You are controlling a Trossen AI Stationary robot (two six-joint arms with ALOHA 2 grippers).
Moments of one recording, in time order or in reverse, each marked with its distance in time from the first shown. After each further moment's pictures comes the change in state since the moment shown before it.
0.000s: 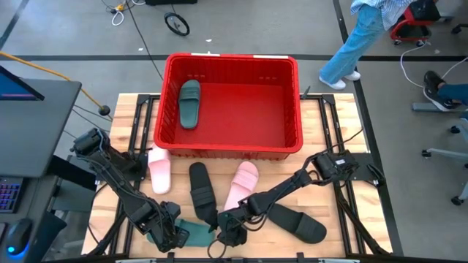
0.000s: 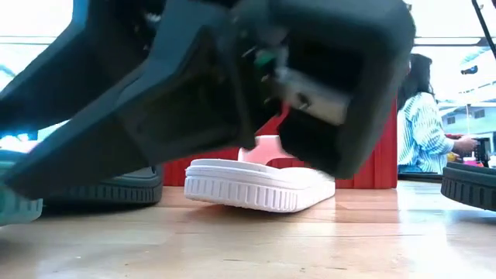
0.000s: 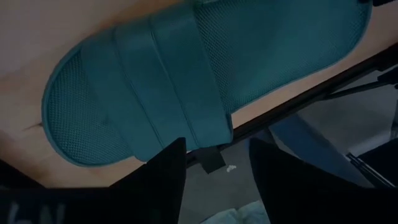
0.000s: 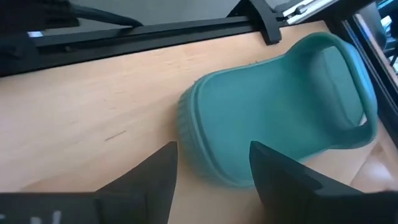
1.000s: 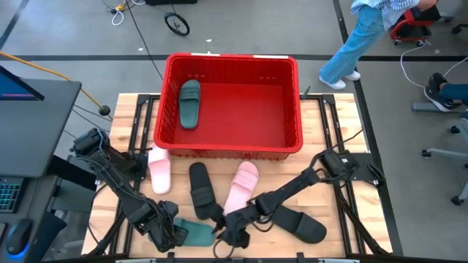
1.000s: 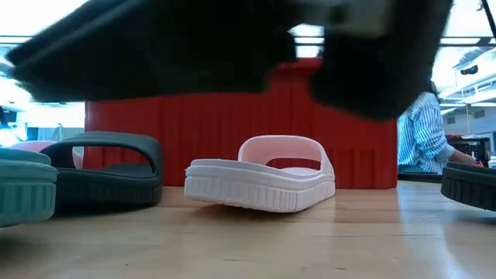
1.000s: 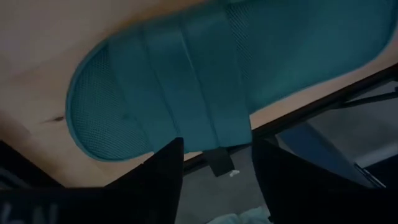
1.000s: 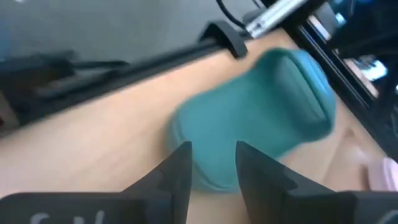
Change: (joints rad) left arm -0.007 0.000 0.000 -0.037 0.001 -0.043; right arm 0.031 -0.083 -0.130 0.147 0.088 0.154
